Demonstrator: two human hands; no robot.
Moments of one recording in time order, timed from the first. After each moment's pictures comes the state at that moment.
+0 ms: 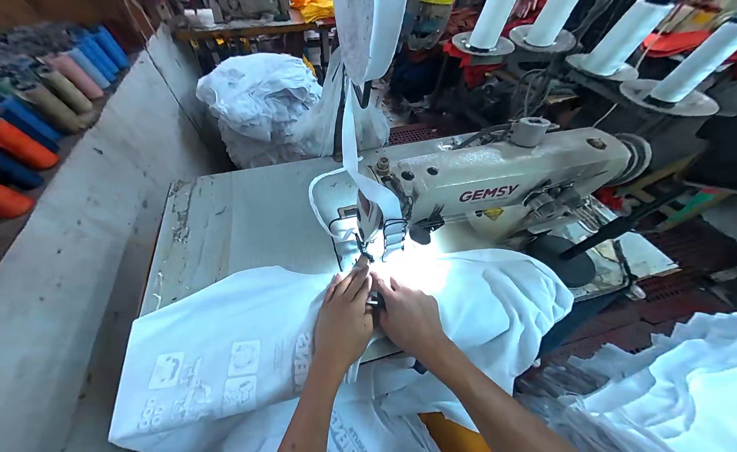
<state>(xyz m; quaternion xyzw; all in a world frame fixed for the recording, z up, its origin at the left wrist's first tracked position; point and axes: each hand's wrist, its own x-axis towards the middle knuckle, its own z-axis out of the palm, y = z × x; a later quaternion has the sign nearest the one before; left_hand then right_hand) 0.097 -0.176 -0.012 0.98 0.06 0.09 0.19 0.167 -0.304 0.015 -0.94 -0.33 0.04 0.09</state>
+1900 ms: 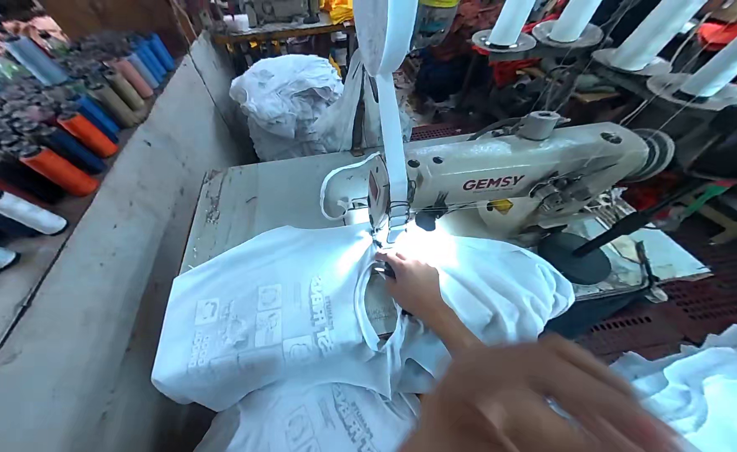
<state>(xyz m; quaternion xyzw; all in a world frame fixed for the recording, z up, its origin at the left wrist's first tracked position) 0.029 -0.322 0.147 0.50 -0.21 0.29 0.79 0.192 -0.304 0.020 -0.93 -0.33 0.09 0.15</state>
